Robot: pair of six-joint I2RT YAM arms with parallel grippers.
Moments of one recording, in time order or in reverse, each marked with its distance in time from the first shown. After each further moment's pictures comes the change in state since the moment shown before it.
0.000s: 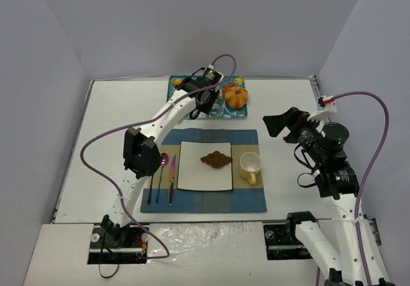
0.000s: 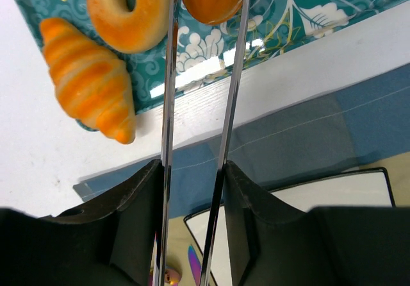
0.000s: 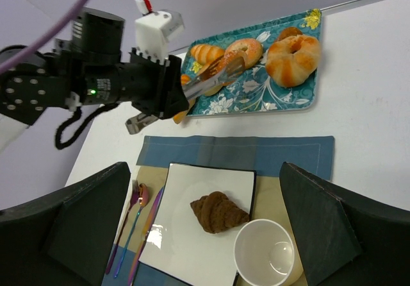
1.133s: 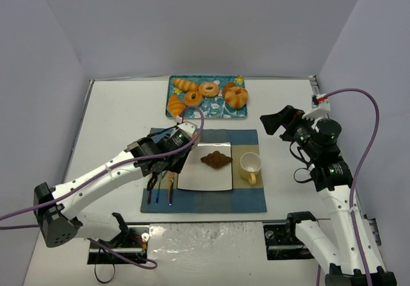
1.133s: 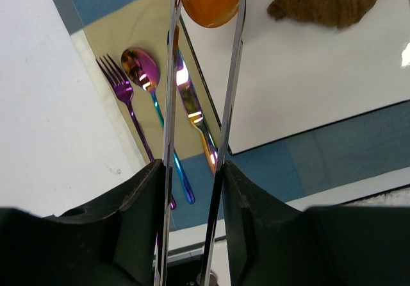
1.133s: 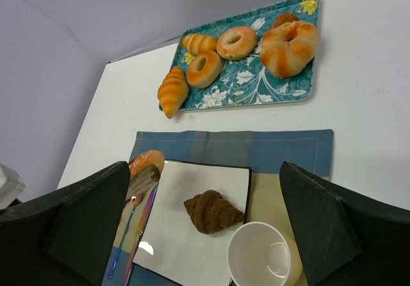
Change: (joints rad) left arm -0.288 -0.996 -1.108 0.049 -0.132 -0.295; right arm 0.001 0.054 -0.046 0.059 0.000 0.005
